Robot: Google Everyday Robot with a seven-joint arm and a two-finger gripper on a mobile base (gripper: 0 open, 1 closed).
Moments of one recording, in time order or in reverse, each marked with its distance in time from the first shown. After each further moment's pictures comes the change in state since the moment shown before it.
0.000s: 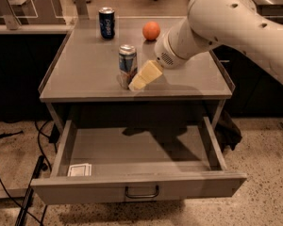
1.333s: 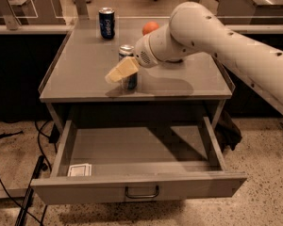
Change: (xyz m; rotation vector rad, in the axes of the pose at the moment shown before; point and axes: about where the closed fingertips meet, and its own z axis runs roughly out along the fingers) arm -0.049 0.000 0.063 -0.096 -0.195 0.107
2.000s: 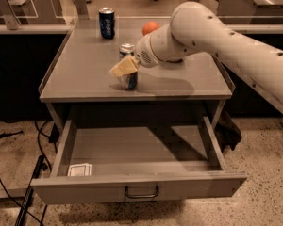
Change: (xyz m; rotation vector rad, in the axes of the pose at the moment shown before) arm 0.000 0.000 0.000 0.000 0.000 0.000
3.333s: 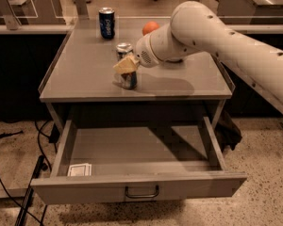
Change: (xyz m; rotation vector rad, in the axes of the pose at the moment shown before) arm 0.000 0.001 0.000 -0.010 -0.002 -0.007
